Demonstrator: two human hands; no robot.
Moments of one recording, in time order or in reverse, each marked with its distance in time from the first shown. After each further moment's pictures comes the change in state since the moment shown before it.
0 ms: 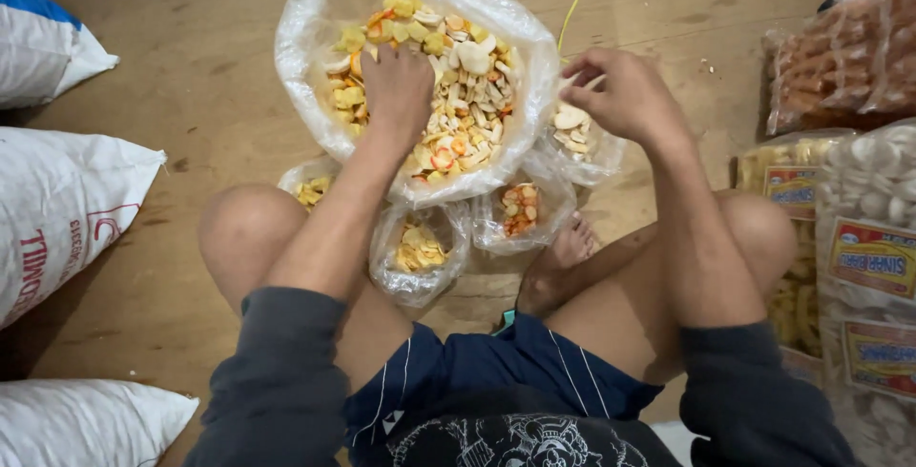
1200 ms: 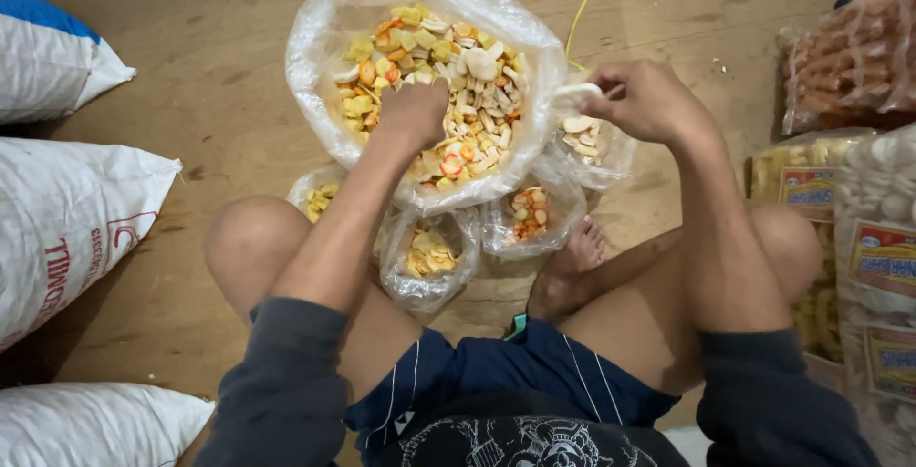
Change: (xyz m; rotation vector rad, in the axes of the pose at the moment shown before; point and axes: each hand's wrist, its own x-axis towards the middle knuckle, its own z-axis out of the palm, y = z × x) left_hand 0.016 0.007 0.050 -0.419 -0.287 0.121; right_hand 0.029 0.057 0.003 0.007 -0.050 -0.058
